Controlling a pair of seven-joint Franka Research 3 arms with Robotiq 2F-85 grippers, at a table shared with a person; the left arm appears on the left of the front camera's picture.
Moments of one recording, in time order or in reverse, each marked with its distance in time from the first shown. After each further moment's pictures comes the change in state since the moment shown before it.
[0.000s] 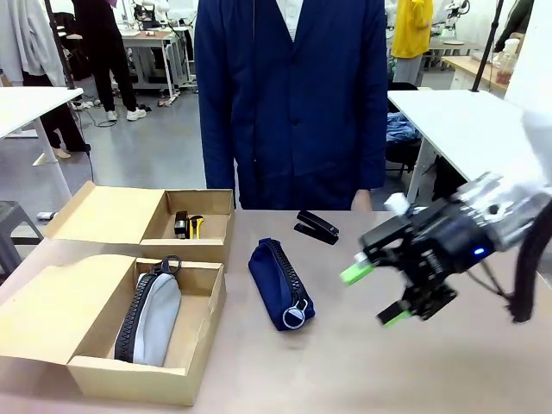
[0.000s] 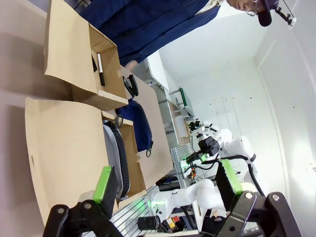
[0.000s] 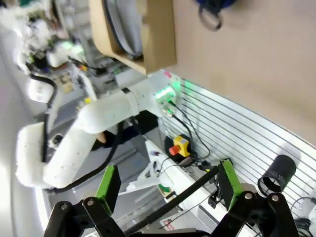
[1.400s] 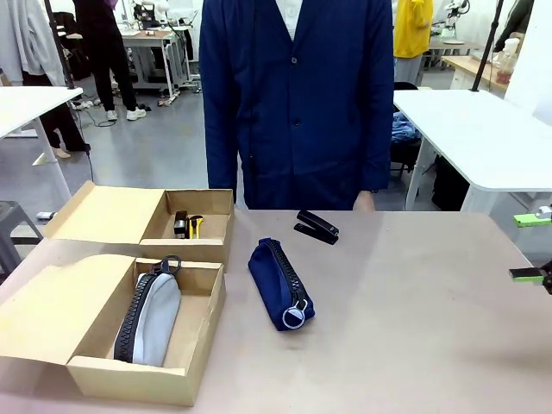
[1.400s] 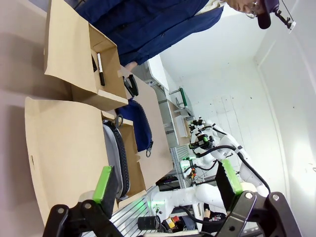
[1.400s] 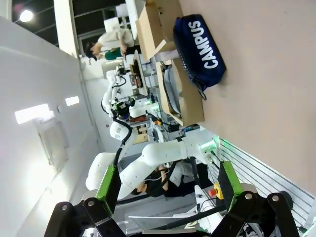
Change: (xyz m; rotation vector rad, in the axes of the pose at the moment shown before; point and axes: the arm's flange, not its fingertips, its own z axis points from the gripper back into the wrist) left arm 0.000 0.000 0.000 0.000 0.000 0.000; right arm -0.009 -0.153 0.168 0.387 -0.332 -0.060
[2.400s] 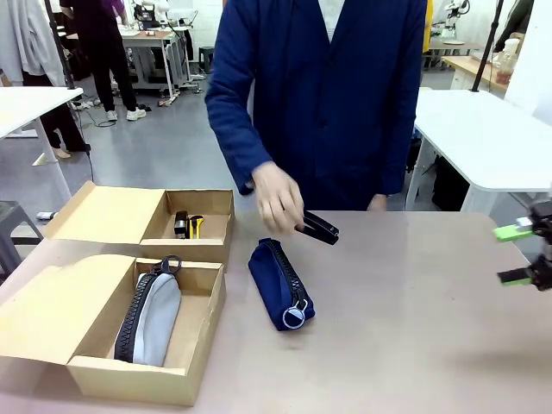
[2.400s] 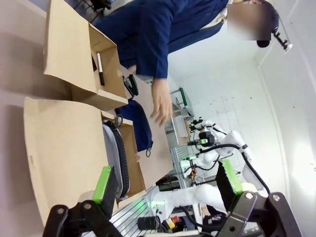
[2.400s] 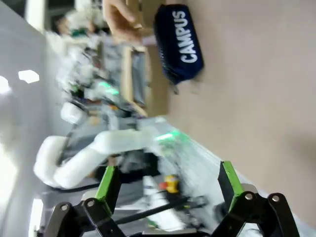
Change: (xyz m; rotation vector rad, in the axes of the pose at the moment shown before) left arm 0.000 0.000 0.000 0.000 0.001 0.000; right arm 0.009 0.037 -0.050 -0.268 0.100 0.263
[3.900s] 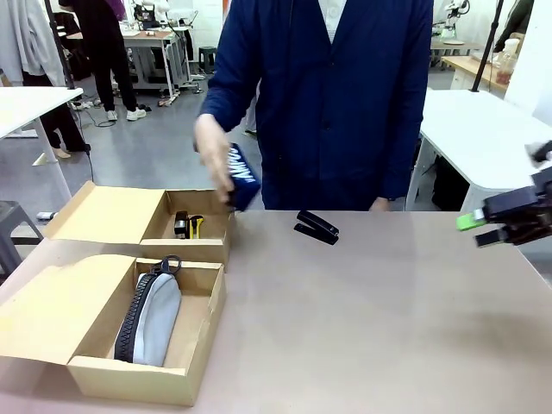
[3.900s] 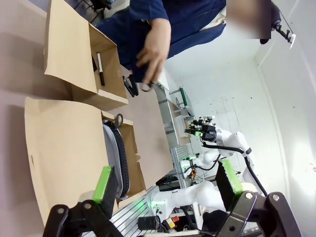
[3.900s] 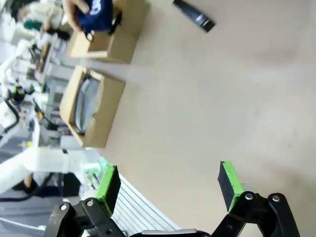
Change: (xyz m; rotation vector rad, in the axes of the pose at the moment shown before) left arm 0.000 0.000 0.000 0.000 -0.001 0.000; right arm 0.024 0.028 -0.021 -0.250 -0.170 0.339
